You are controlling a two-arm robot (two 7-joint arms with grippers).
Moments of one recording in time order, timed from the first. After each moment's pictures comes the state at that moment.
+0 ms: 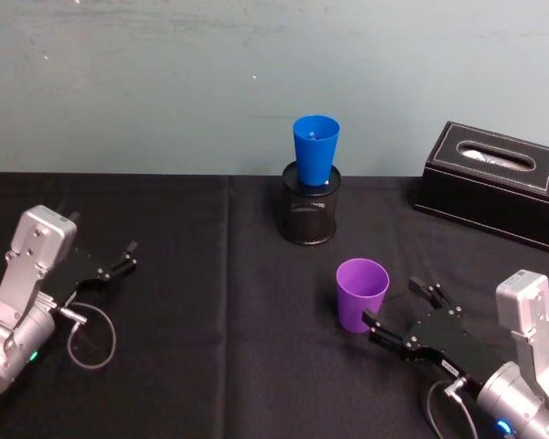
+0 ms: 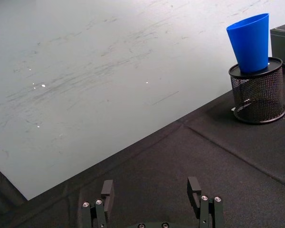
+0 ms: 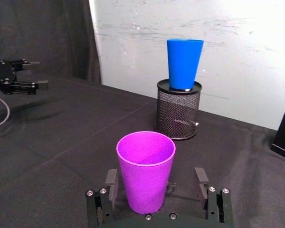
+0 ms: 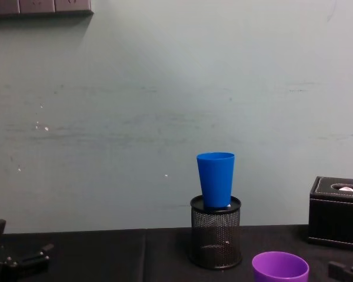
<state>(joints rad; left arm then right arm) -0.20 0.60 0.45 -1.41 -0.25 -0.12 0.03 0.06 0.47 -0.36 -1.43 0.37 -0.21 0.35</state>
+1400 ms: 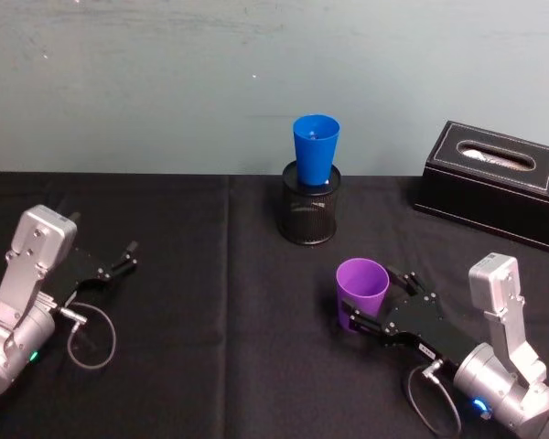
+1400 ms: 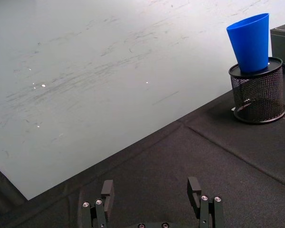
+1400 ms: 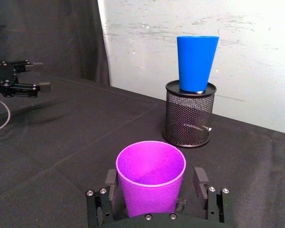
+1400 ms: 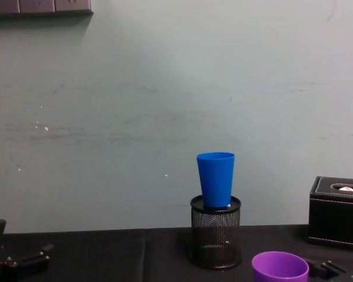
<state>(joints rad) -0.20 0.60 0.45 -1.41 -0.25 -0.12 0.03 0.16 0.36 -0.32 -1.29 0.32 -0.21 0.47</state>
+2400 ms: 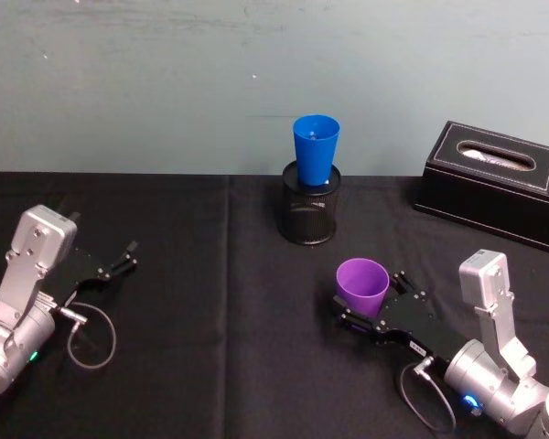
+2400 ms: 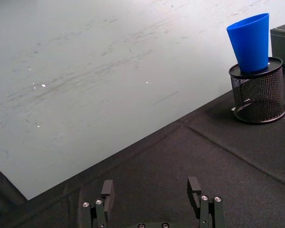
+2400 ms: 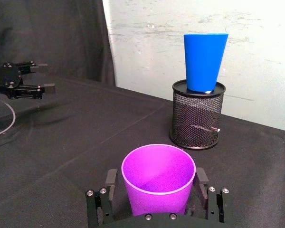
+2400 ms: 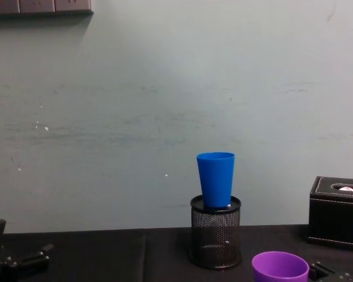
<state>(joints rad) -0.20 0.60 0.45 -1.41 -0.25 -0.12 0.03 0.19 0.34 -0.34 -1.25 0.32 -0.21 0.50</state>
